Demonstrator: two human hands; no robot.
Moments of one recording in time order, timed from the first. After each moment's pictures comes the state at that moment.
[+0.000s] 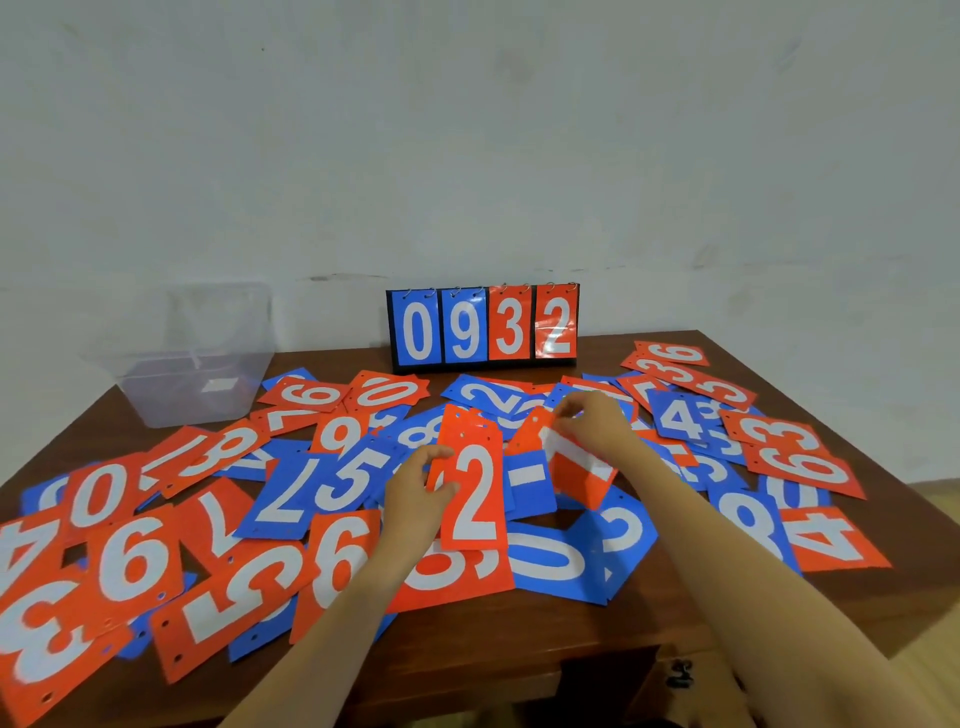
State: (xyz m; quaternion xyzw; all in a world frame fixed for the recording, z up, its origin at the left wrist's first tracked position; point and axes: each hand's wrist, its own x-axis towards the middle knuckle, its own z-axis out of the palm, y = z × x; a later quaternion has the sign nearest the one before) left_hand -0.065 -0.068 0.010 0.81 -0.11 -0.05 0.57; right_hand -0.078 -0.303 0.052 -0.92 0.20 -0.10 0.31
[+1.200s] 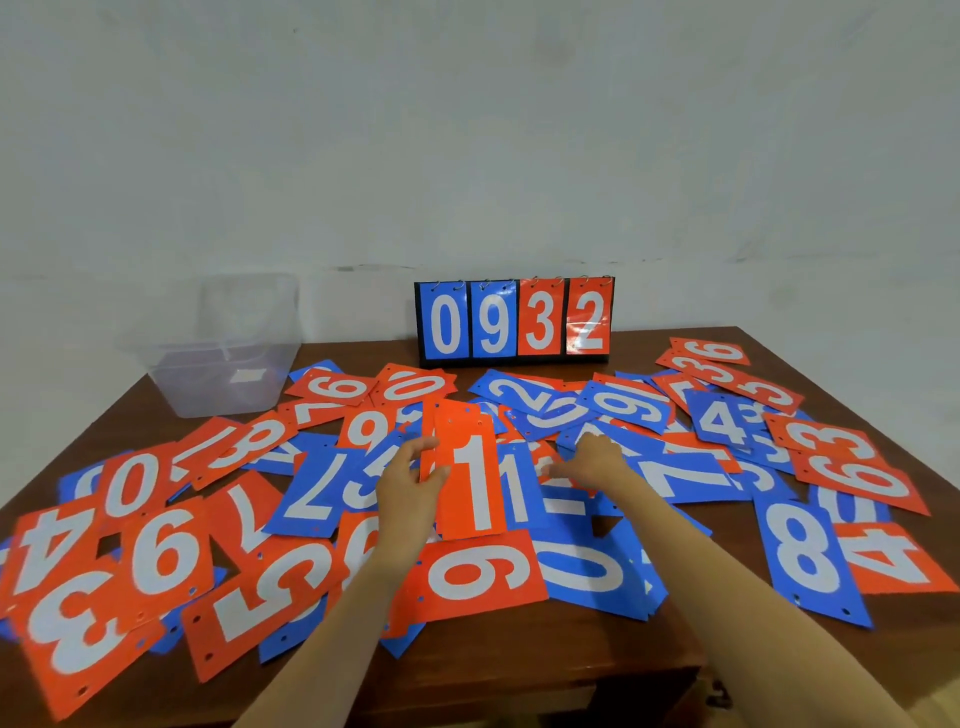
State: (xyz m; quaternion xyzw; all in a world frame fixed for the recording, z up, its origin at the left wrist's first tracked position) left_hand -0.041 -0.042 0.004 0.78 -0.05 -0.01 0.63; right_hand -0.054 -0.267 0.010 -0.93 0.29 0.09 0.22
